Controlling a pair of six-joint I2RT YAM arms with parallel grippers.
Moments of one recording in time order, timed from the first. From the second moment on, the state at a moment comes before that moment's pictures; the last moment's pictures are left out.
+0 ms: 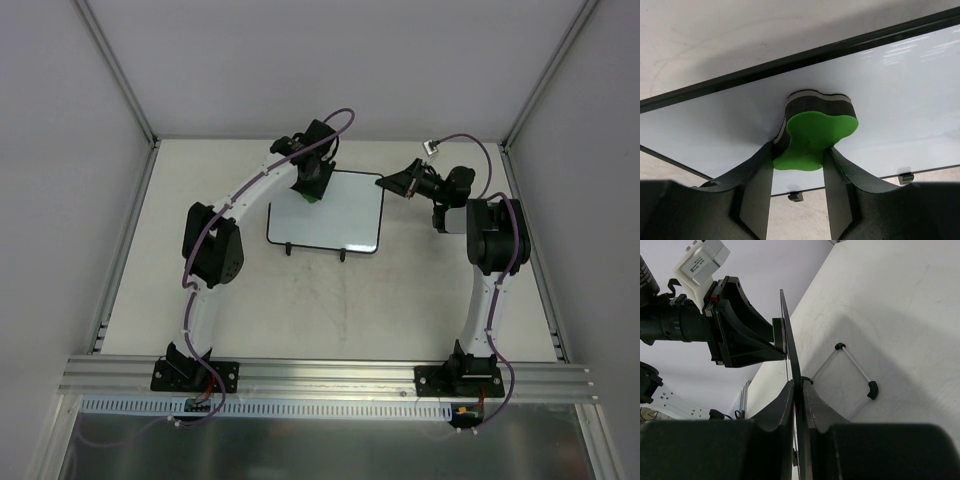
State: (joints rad) left arm -0.58 2.19 2.09 -0.94 -0.16 -0.13; right arm 0.04 2.19 1.15 1.21 -1.10 1.11
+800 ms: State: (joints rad) left arm -0.70 2.05 1.85 -0.93 -0.13 -0.19; right arm 0.04 2.19 1.15 1.22 -1.10 1.11
